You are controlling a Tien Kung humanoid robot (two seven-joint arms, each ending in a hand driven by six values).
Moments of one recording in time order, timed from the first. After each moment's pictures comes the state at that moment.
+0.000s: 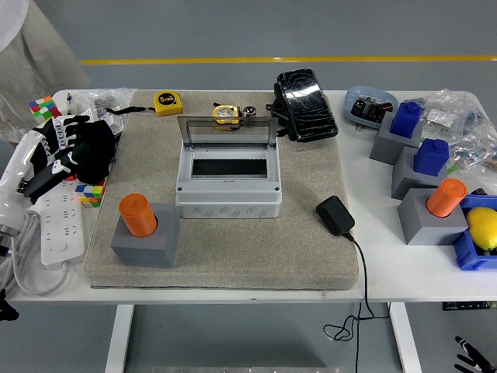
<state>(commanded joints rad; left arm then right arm) 0.03 0.46 -1.28 -1.41 1.22 0.14 -0.55 0.22 -0.18 0.74 0.18 -0.15 -0.11 -0.11</state>
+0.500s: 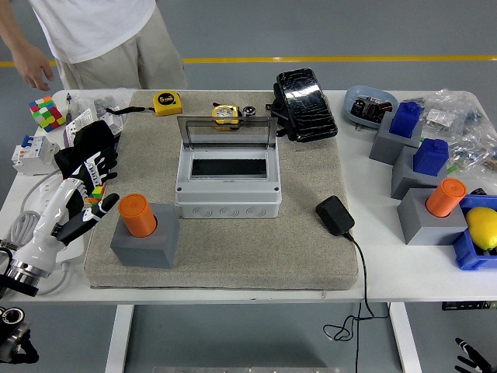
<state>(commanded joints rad) 0.04 0.43 -1.11 -1.37 1.22 0.16 -0.58 0.21 -0.18 0.73 0.18 -0.14 -0.11 -0.11</state>
